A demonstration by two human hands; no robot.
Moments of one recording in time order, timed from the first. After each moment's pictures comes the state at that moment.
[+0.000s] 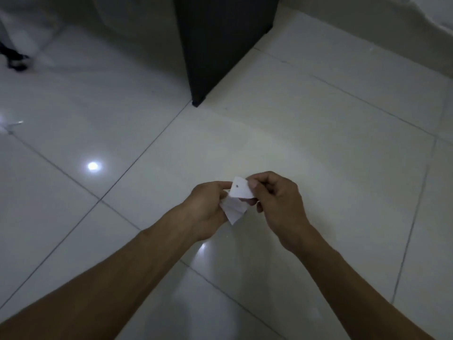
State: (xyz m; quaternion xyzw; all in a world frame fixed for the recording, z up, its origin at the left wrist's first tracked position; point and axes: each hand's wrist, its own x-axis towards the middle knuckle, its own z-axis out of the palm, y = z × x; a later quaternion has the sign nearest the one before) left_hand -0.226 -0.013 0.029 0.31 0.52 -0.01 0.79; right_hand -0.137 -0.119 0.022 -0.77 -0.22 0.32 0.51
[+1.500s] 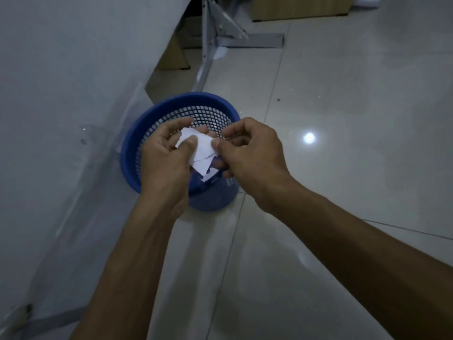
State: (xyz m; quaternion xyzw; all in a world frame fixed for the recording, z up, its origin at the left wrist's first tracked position) left_hand -0.926 -0.104 0.190 0.20 0.70 0.64 0.26; right_hand -0.833 -0.033 0.173 -0.41 -0.60 0.63 0.28
